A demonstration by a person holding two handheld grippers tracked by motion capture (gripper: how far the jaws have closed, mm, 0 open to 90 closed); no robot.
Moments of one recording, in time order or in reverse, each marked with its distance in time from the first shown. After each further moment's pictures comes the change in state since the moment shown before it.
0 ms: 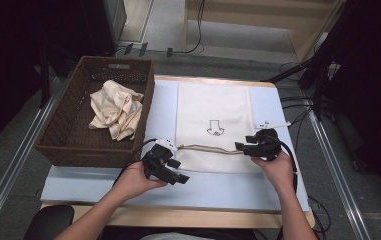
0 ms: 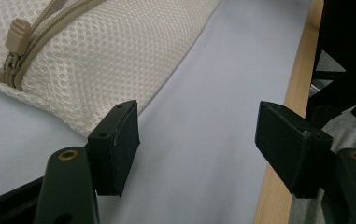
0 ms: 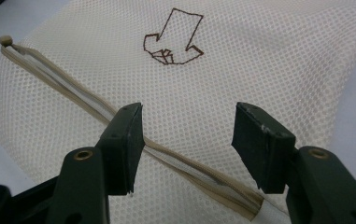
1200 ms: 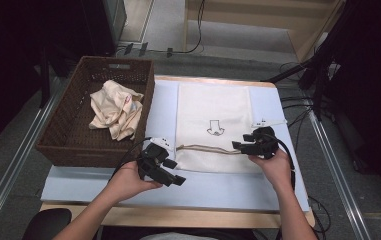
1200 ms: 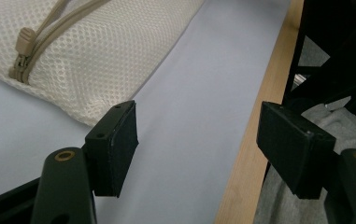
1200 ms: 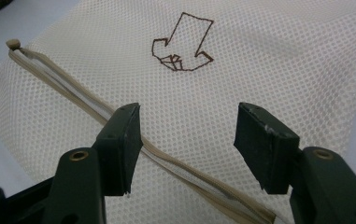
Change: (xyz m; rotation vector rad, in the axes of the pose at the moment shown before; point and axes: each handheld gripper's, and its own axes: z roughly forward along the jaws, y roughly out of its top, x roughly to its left) left arm -0.017 0.005 -0.030 0.013 -0.005 0.007; right arm 0.004 0.007 0.005 0.011 0.018 -0.015
